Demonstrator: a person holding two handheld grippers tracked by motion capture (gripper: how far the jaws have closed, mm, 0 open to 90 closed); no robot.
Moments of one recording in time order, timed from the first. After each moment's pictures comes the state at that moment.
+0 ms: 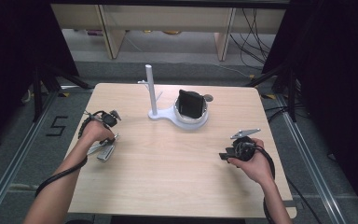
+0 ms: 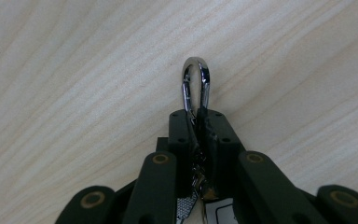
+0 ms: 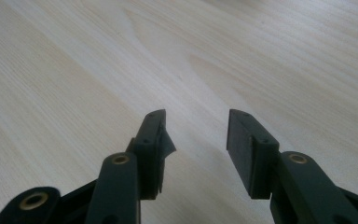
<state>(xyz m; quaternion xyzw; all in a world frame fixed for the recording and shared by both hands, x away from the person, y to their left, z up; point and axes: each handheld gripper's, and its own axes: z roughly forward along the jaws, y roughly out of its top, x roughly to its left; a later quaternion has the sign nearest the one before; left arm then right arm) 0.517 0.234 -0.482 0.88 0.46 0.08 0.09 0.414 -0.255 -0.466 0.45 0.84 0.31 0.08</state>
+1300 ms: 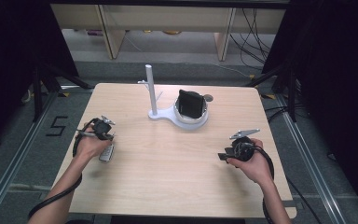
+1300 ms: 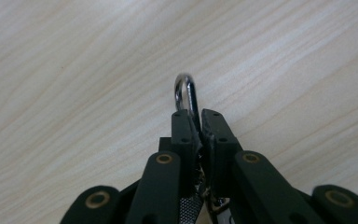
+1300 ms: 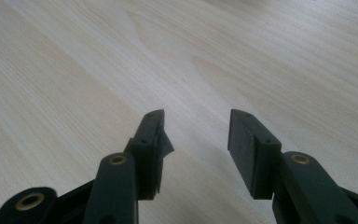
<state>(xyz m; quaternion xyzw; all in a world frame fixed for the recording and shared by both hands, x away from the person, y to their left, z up) 0.472 0.245 -0.480 0.84 0.45 0.22 0.19 0.416 -0.255 -0.468 0.43 0.84 0.31 0.09</state>
